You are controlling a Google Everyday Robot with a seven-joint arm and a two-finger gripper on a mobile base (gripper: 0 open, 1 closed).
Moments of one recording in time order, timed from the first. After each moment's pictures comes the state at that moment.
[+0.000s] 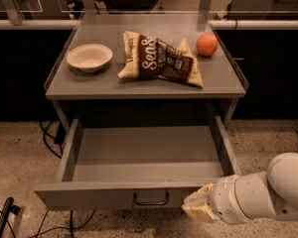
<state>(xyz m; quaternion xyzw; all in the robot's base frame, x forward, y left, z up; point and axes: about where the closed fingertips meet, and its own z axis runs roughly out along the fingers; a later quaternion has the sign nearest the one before) 0.348 -0.112 0.673 -0.46 0.82 0.24 0.24</state>
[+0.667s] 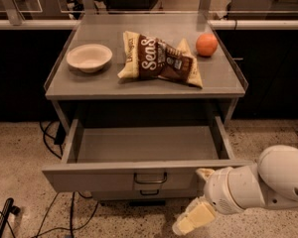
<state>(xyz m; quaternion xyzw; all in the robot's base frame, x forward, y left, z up) 0.371 -0.110 0.668 -0.45 0.83 0.22 0.25</state>
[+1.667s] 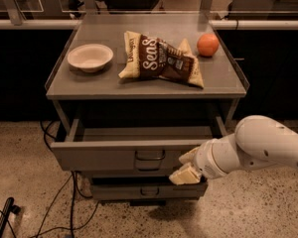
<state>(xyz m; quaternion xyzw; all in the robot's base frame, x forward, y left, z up) 0.454 -0.103 0.662 -0.47 0.83 0.19 0.25</state>
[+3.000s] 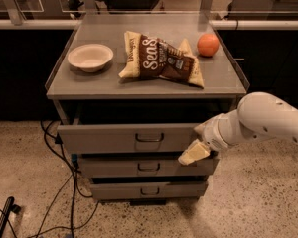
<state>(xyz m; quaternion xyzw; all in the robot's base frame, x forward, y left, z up) 0.543 -0.147 0.681 -0.48 0.82 0.10 0.29</state>
